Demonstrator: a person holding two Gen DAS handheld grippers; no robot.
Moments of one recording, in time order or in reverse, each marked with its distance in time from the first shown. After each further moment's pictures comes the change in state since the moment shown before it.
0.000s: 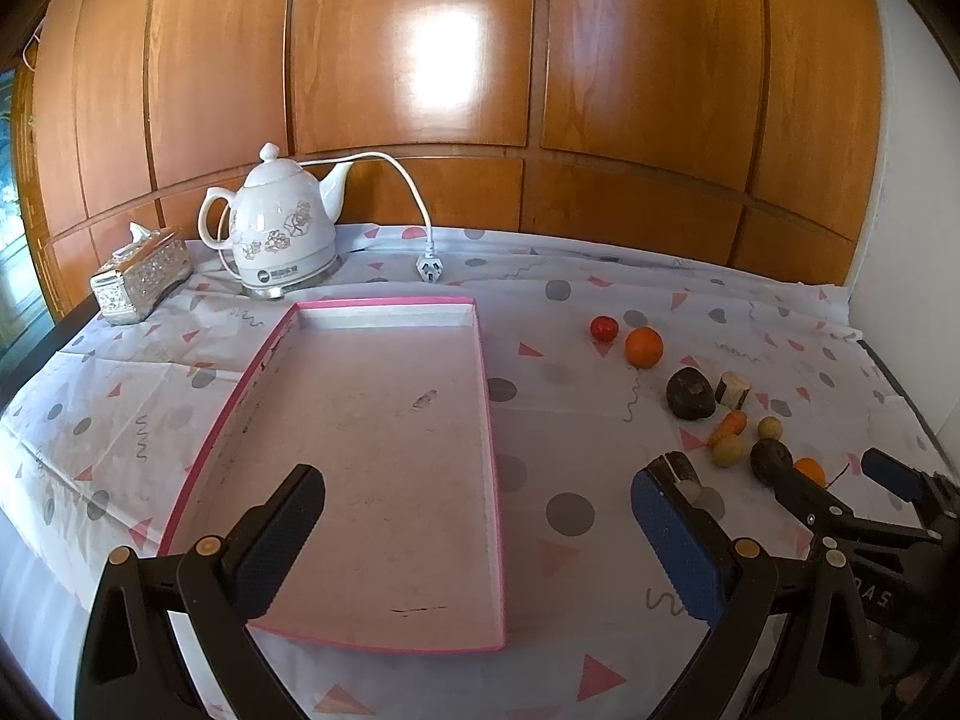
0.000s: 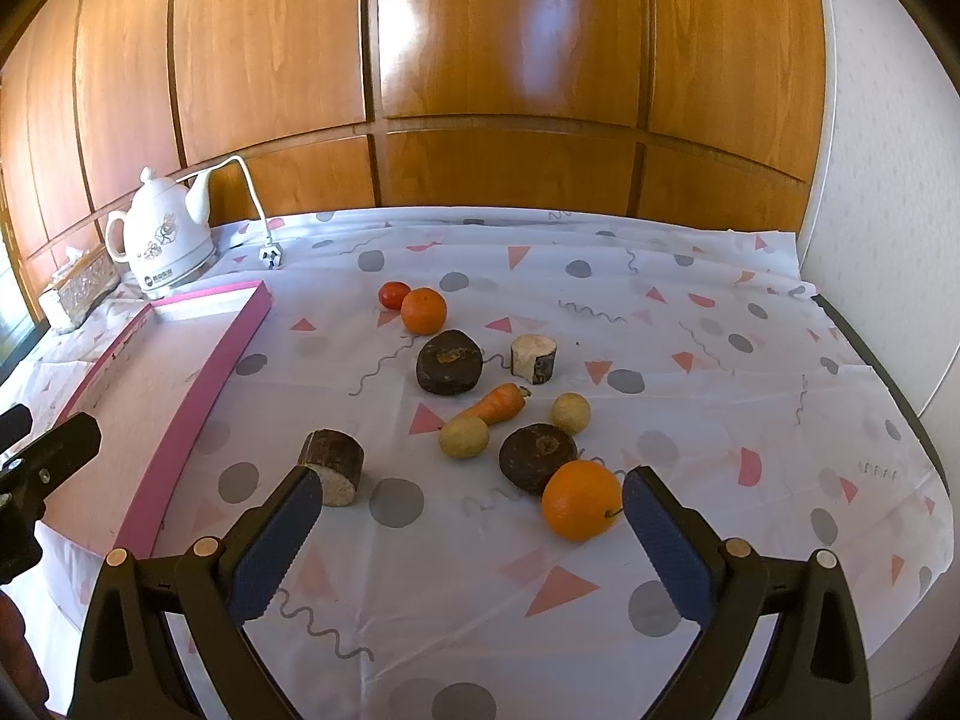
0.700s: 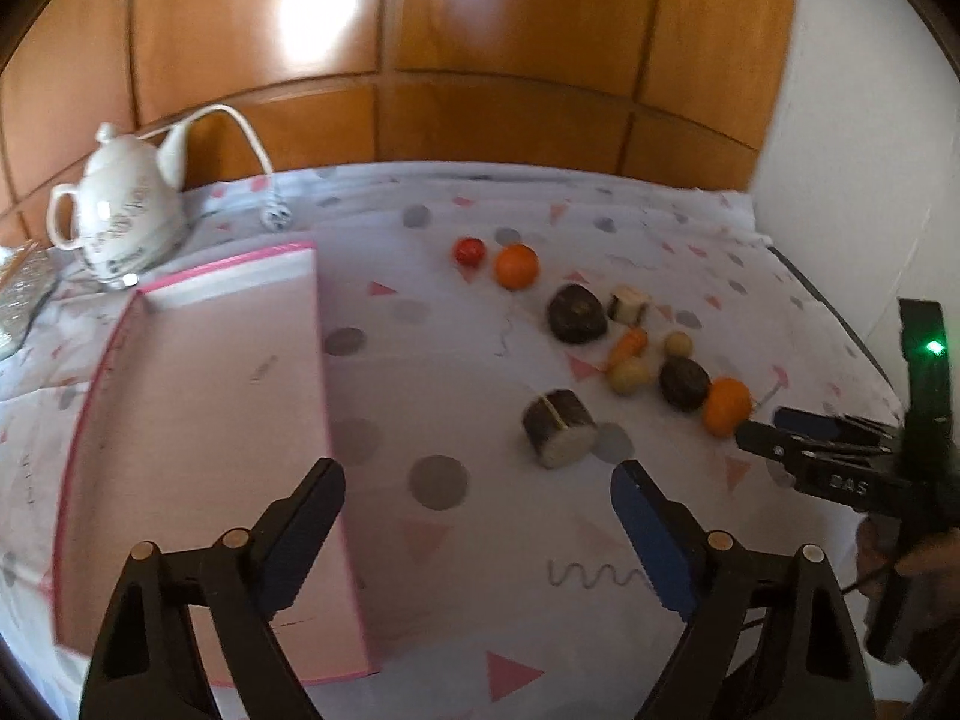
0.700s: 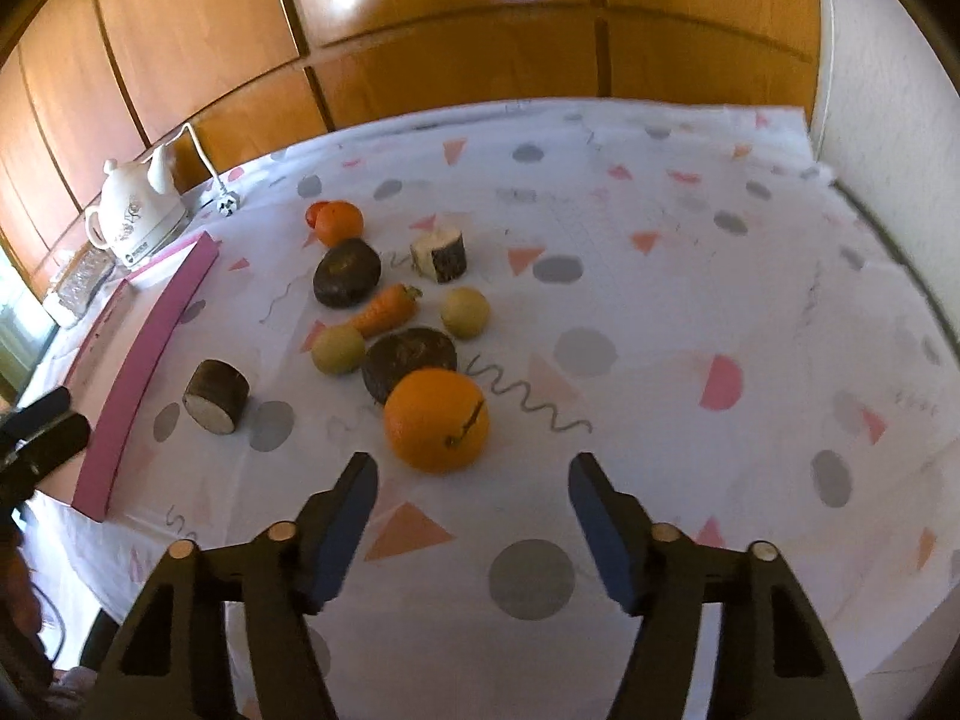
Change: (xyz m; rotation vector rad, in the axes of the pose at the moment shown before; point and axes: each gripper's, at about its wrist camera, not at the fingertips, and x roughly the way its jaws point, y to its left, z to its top) left arm 0.040 -0.050 0.000 0.161 0.186 -0.271; right arm 0.040 -0.090 -0.019 0.102 0.233 0.128
